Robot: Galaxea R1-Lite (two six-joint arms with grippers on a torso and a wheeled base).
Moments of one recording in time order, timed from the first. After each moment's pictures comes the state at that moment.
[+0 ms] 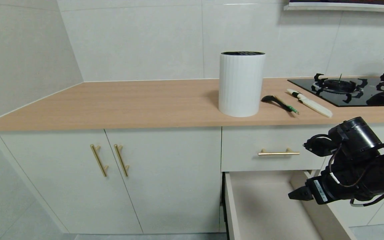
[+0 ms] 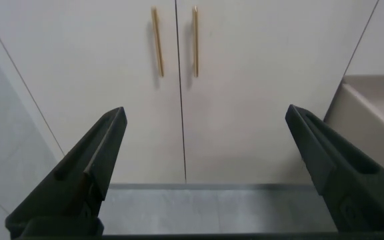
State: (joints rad) left arm 0.00 0.00 0.00 0.00 0.02 0.00; right arm 0.35 1.63 -0.88 0.23 0.01 0.09
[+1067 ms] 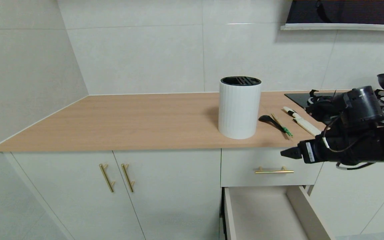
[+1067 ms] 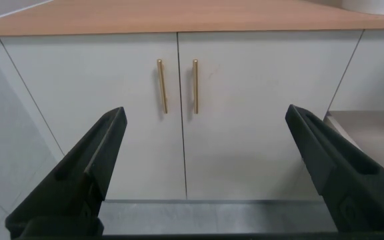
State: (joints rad) left arm 0.00 0.00 0.00 0.00 0.02 0.00; right arm 0.33 1.66 -1.04 0.06 -0.08 0.09
